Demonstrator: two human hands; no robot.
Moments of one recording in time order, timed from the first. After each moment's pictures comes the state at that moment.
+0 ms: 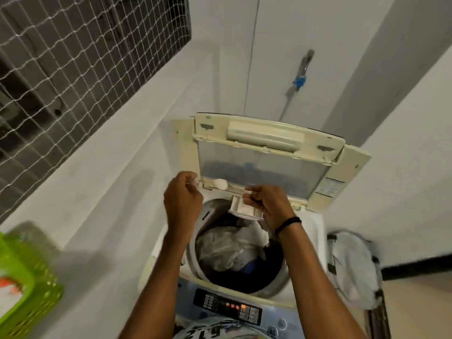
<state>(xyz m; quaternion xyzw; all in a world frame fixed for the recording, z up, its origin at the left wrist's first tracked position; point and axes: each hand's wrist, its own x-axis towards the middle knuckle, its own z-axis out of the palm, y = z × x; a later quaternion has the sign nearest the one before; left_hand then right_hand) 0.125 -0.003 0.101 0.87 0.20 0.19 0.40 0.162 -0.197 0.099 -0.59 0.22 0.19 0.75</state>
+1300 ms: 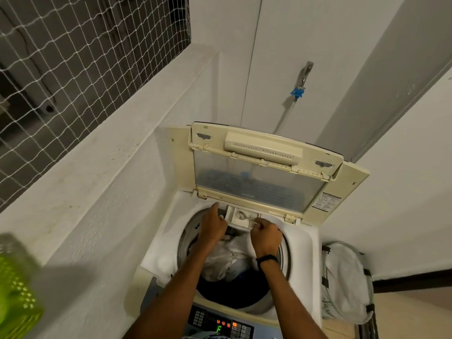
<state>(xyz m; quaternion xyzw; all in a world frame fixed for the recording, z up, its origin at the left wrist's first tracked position) 0.168 -0.064 -0.010 0.86 0.19 -0.11 0.45 0.150 -0.208 -0.025 -0.90 0.18 -0.03 0.39</state>
